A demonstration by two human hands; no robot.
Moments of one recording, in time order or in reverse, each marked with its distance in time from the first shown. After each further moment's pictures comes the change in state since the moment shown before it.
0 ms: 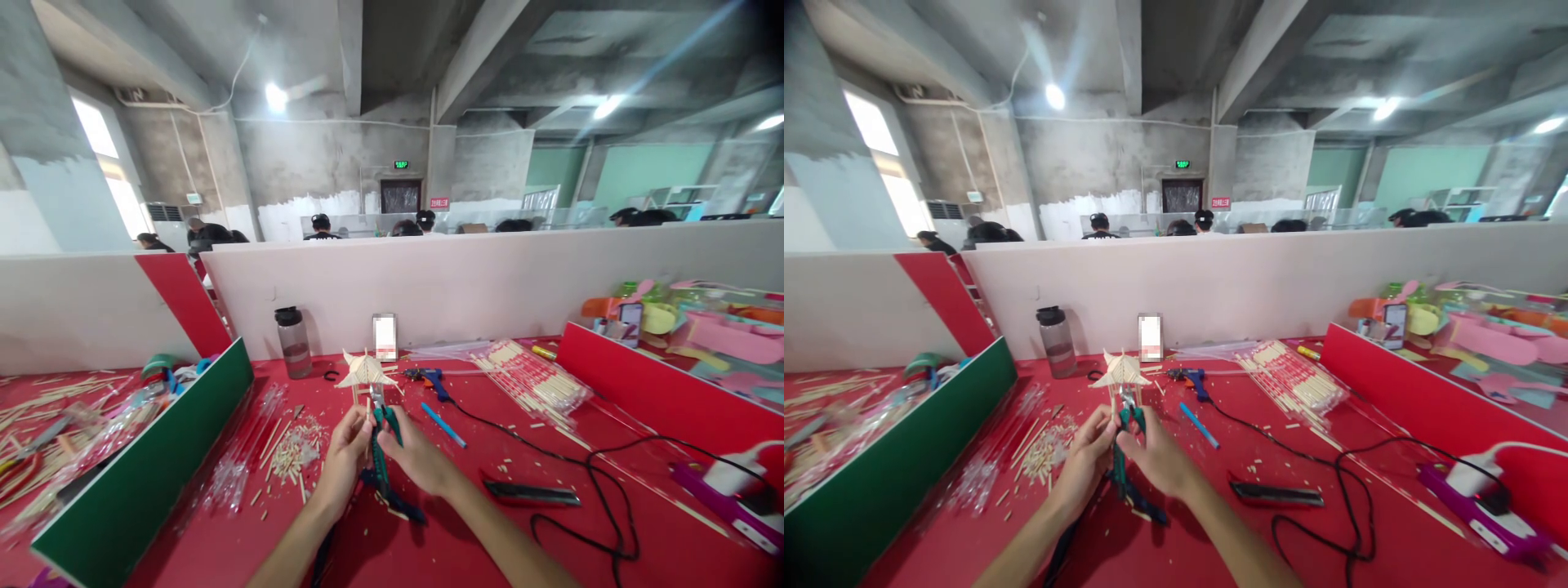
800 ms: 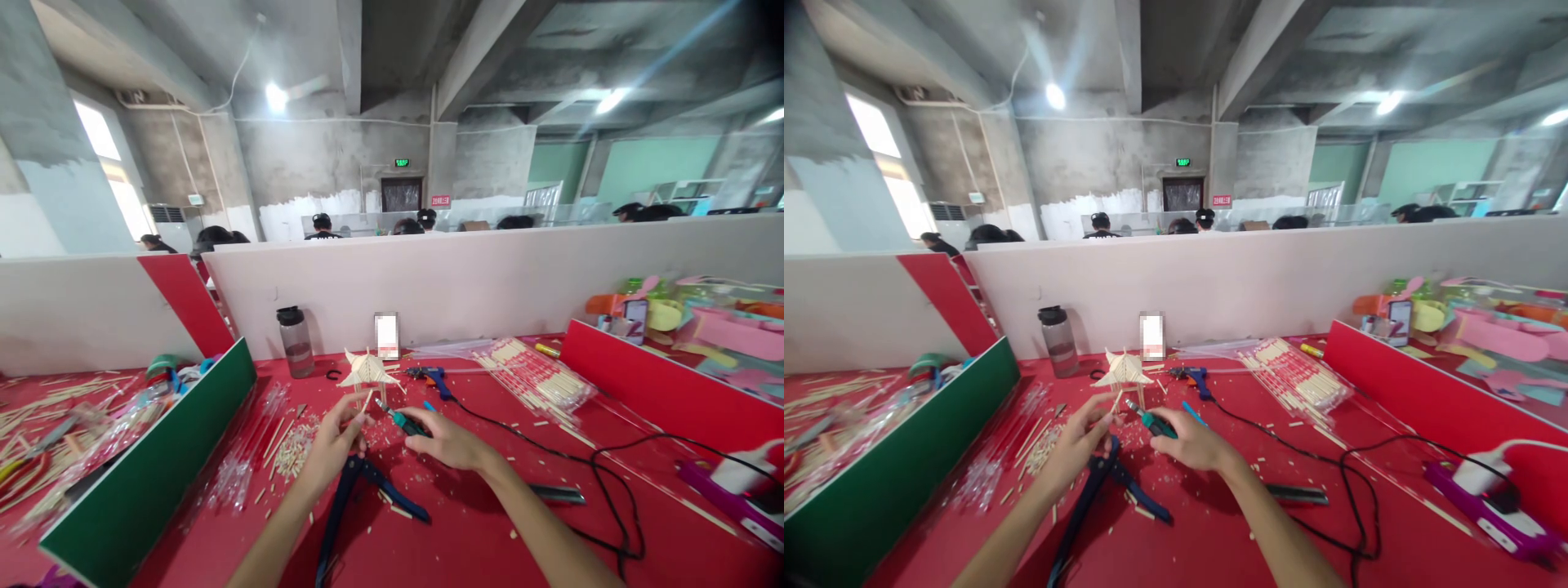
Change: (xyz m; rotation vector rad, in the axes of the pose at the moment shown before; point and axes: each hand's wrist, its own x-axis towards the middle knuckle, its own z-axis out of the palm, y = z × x) left_hand 0.018 0.017 -0.032 0.361 -0.043 0.041; right_hand 0.003 0.001 -0.055 -0.202 -0.223 0.116
